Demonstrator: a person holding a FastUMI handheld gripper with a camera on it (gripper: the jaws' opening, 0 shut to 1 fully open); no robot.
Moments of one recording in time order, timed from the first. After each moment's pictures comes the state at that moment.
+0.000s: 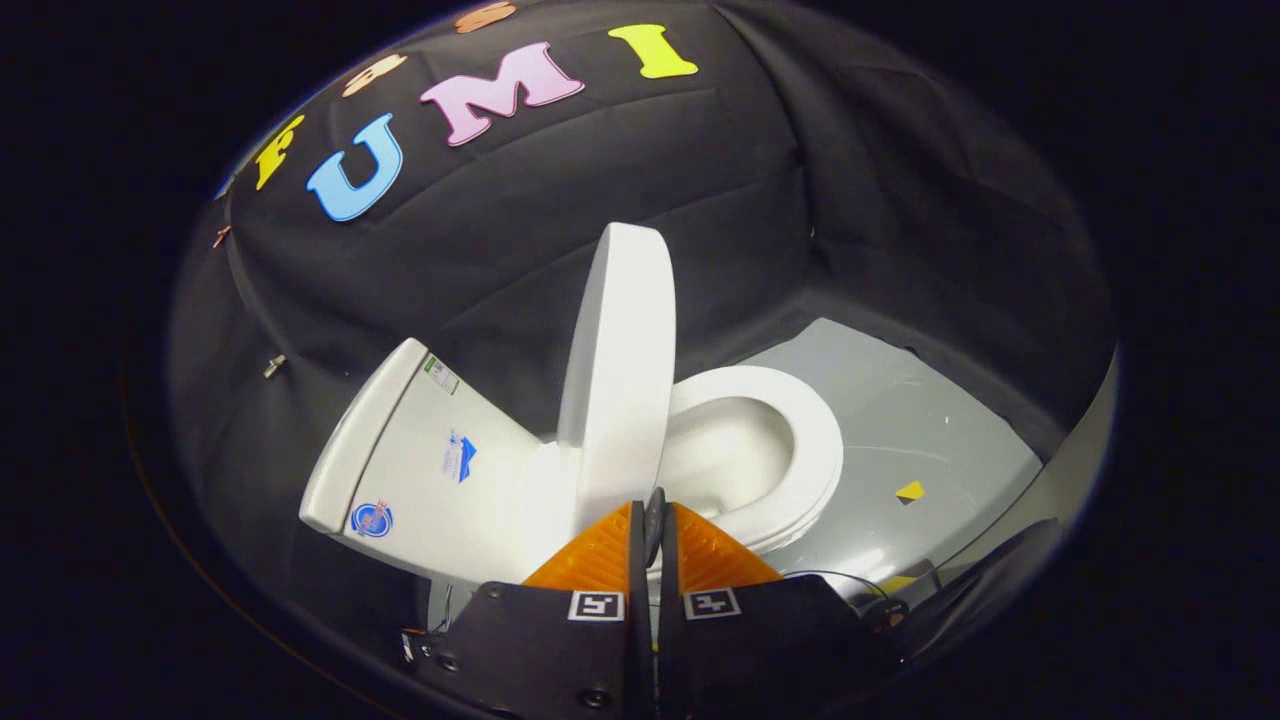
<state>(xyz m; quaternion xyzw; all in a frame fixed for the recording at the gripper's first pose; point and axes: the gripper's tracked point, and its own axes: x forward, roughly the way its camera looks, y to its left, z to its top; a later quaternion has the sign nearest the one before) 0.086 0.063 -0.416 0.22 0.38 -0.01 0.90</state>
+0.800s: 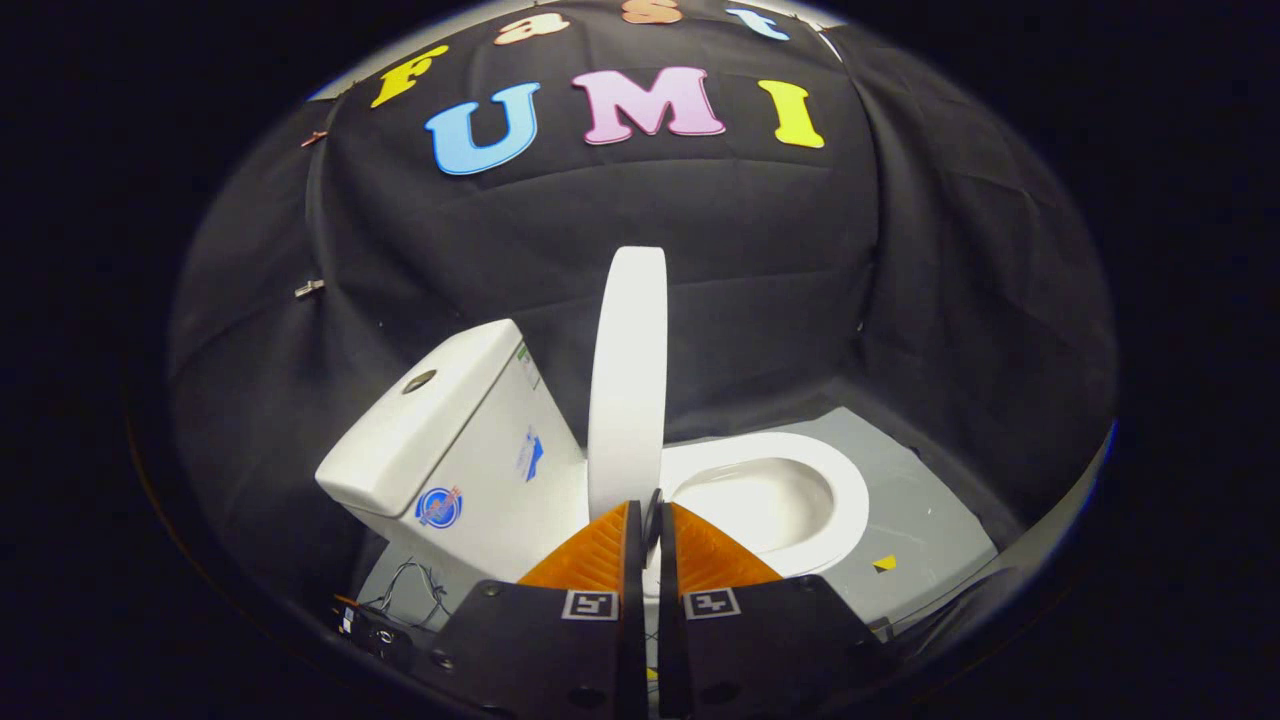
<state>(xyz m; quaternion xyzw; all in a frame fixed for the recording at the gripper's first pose) 0.088 0.192 -0.355 0.09 0.30 0.03 0.95</state>
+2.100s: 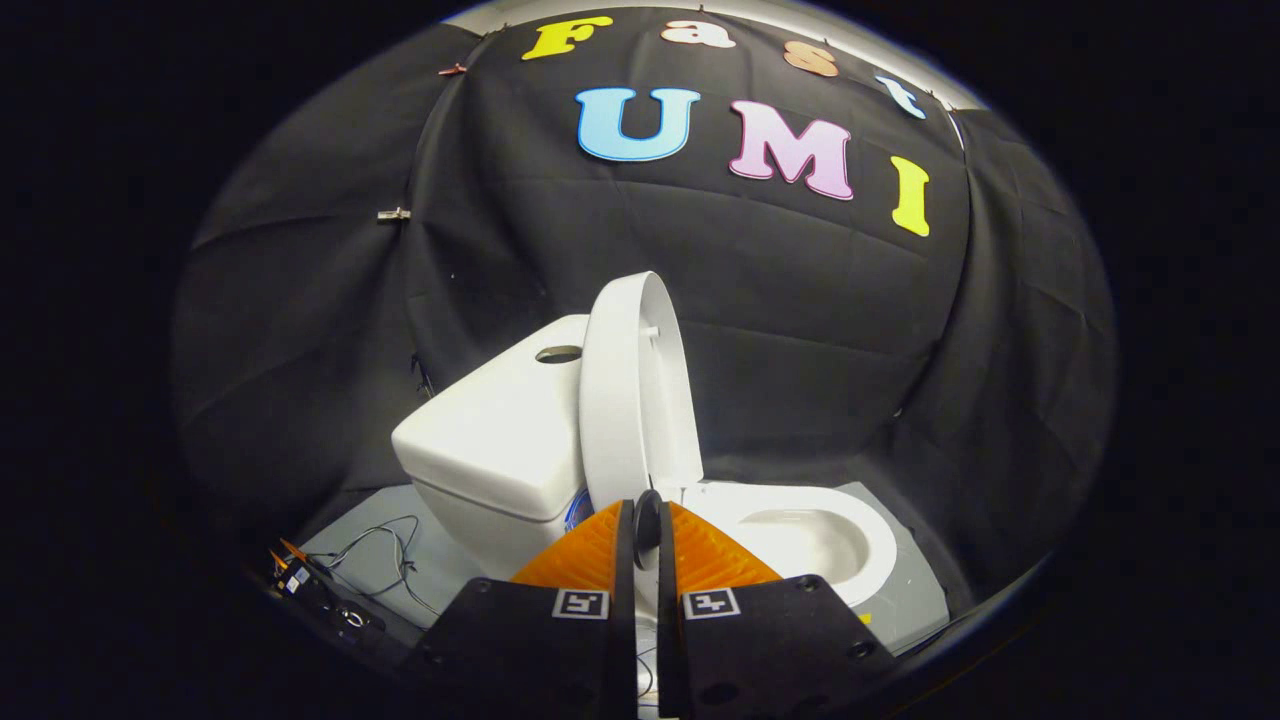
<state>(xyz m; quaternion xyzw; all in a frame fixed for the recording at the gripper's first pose) 0.084 0.325 -0.352 -0.04 0.26 0.09 0.96</state>
